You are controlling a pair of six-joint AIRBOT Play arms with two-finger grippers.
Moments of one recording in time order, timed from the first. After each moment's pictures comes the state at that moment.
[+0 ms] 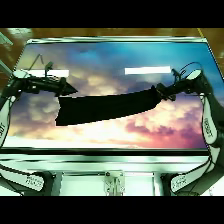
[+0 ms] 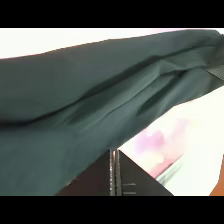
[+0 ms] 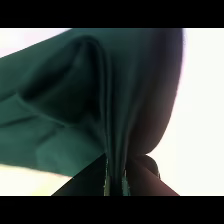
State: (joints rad) left arm 0.05 -1.69 1.43 0.56 -1.21 -1.24; right arm -0.16 -1.76 1.54 -0.97 1.29 1.42
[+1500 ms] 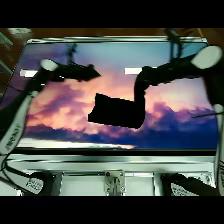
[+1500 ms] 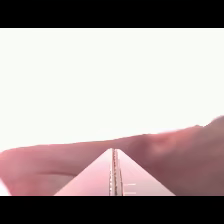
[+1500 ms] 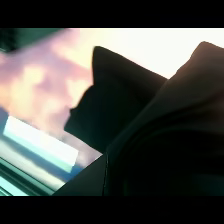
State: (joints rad) left arm -0.14 -1.66 1.64 0.71 -0.92 -1.34; right arm 0.24 -1.36 1.54 -1.03 1.18 1.51
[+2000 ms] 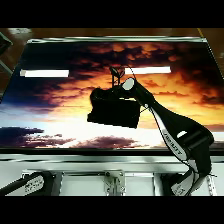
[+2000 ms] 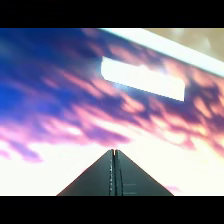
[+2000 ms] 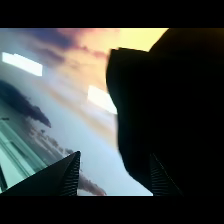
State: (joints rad) left arm 0.24 -1.20 1.64 1.11 -0.95 -1.51; right arm 0.51 -1.83 1.54 -0.63 0.84 1.47
